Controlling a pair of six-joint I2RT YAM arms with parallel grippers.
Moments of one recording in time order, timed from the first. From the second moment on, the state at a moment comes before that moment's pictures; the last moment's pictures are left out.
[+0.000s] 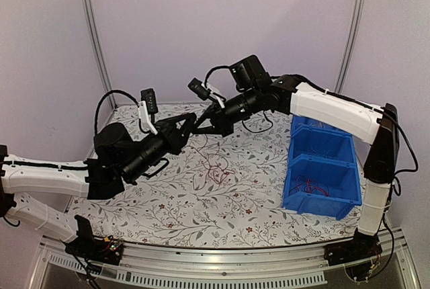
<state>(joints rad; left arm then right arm) -1.06 1.20 0.66 0.71 -0.35 -0.52 0.87 1.94 1.87 -0.55 -0.73 -0.11</state>
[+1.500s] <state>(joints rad) -0.89 1.38 0.56 0.56 -0.36 -0.60 0.38 0.78 1.11 -0.93 -0.25 -0.65</state>
